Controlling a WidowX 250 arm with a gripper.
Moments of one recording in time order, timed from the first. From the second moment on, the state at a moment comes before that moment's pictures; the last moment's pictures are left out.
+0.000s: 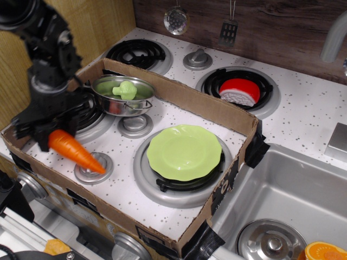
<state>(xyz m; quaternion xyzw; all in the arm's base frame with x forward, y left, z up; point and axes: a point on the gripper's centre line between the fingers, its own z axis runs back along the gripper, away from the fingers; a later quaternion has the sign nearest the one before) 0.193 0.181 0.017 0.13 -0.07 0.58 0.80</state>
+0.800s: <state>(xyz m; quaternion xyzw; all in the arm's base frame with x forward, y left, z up) 0.183 0.184 0.012 0.16 -0.06 0.50 0.85</state>
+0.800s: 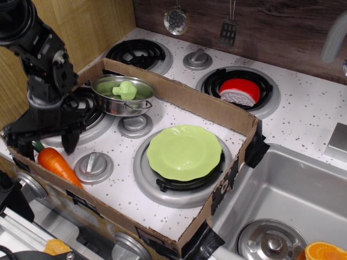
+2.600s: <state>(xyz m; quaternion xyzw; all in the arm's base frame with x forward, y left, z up) 0.258 0.100 0.076 0.14 -0.09 0.34 0.93</state>
